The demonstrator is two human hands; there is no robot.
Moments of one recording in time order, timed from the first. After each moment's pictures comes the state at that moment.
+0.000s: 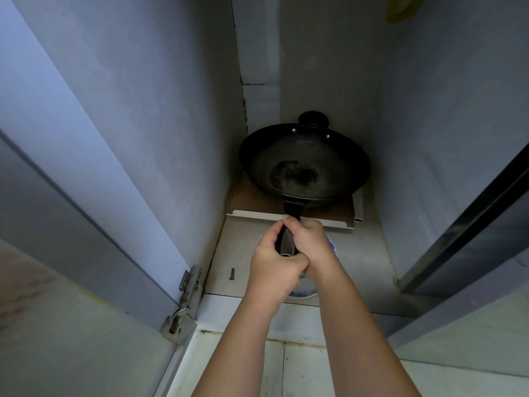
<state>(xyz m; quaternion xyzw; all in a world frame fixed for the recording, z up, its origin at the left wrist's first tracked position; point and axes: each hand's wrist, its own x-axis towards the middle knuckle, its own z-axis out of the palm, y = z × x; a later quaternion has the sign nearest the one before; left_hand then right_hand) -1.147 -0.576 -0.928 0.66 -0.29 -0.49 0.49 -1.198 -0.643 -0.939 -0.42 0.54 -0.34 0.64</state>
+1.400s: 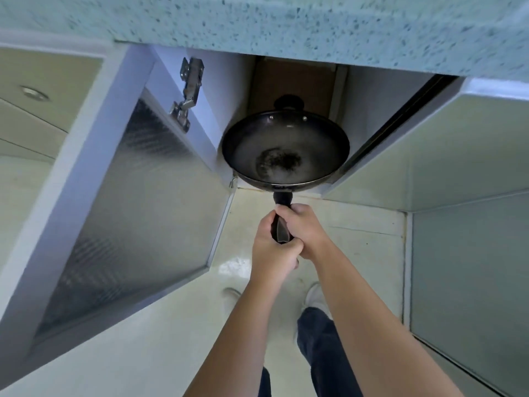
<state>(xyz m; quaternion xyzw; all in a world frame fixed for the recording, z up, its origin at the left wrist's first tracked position) -1.201 -0.347 -0.575 0.74 -0.10 -0.56 0.36 -1.246 -0.410 -0.611 -0.35 0.63 -0.11 0.68</state>
